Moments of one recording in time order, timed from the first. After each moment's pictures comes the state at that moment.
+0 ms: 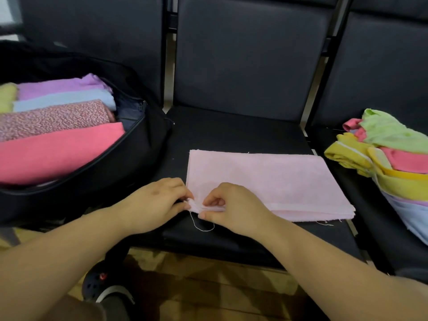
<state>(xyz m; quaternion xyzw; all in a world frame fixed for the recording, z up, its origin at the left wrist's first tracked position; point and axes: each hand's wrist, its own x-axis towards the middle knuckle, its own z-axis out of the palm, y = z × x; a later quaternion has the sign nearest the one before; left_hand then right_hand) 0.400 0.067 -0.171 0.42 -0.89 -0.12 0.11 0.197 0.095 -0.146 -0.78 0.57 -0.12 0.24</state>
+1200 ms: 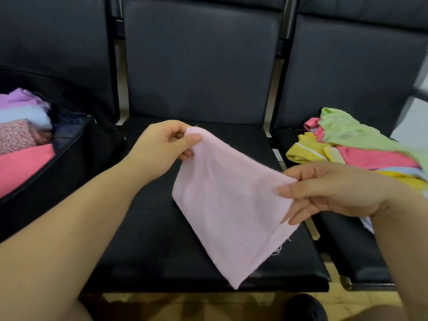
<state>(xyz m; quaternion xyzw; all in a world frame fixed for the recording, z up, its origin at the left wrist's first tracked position) 0.285 0.006 -0.086 0.47 -0.70 -0.35 0.40 0.023 0.109 -0.045 -0.56 0.53 -0.17 0.61</state>
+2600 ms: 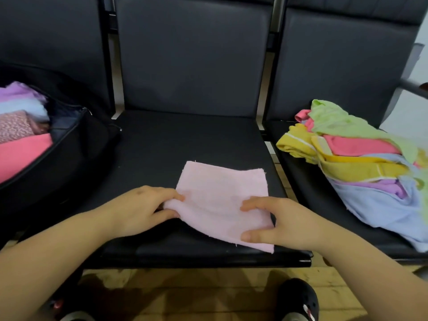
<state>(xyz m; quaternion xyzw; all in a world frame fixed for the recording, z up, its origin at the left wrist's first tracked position) 0.323 0.064 -0.150 0.41 -0.88 -0.21 0.05 0.035 0.147 -0.126 -0.71 0.64 -0.06 0.30</state>
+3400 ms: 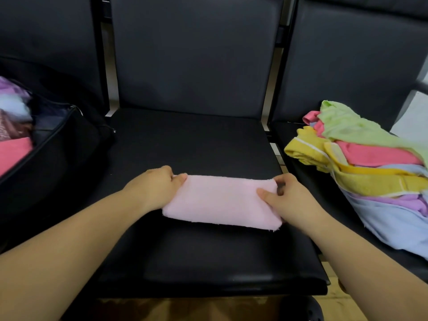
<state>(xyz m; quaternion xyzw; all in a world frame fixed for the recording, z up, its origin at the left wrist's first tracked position) 0.275 -0.003 -0.152 0.65 -0.72 -0.24 0.06 0.030 0.079 -0.147 -0.50 0.79 -0.24 0.25</state>
